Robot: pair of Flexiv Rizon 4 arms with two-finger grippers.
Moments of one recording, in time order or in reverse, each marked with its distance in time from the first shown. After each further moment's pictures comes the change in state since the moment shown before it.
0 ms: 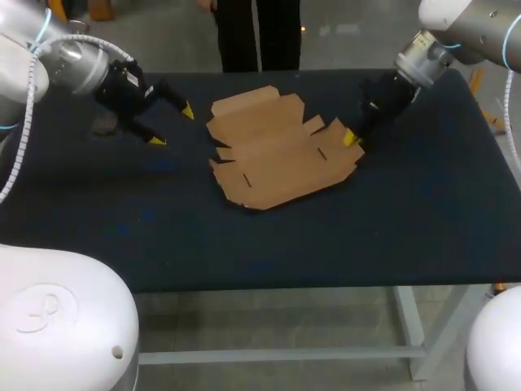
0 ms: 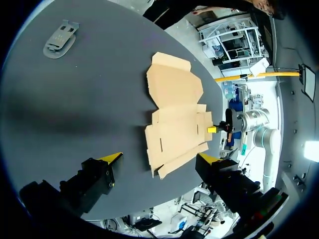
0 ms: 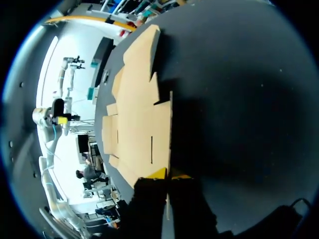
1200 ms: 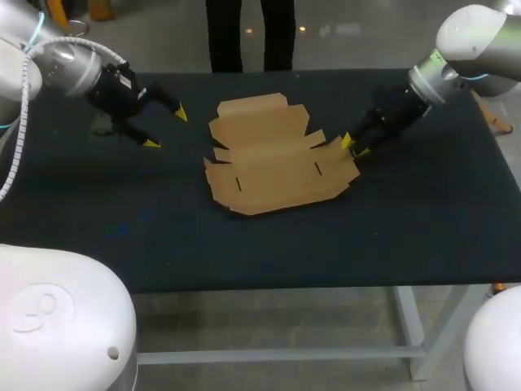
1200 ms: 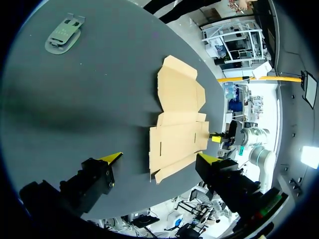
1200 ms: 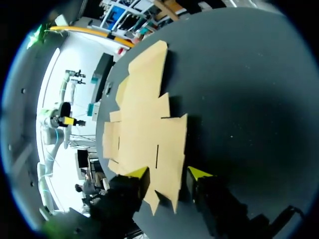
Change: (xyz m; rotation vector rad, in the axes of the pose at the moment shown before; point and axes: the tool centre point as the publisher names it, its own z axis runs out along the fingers) left arm -0.016 -0.009 0.000 -0.036 0.013 -0.033; right arm 0.012 -0.022 0.004 -0.172 -0.008 0.035
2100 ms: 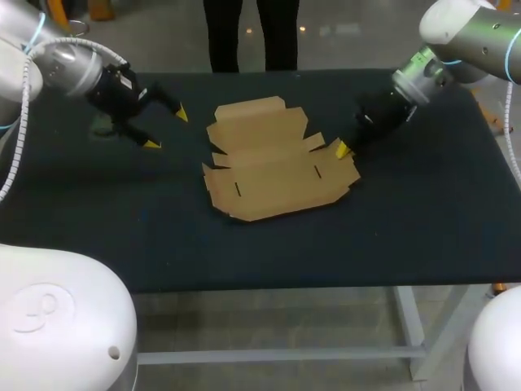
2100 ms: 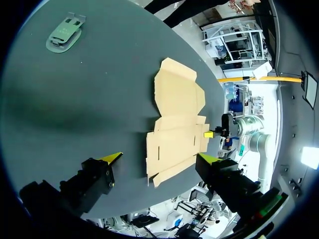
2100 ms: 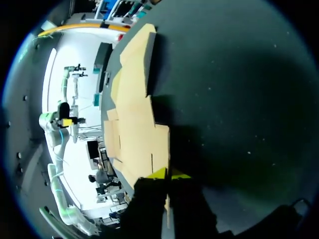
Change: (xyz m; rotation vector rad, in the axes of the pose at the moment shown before) left arm 0.001 0.004 0.000 0.001 -0.002 -0.004; right arm -0.003 0.003 0.027 0.171 0.103 0.059
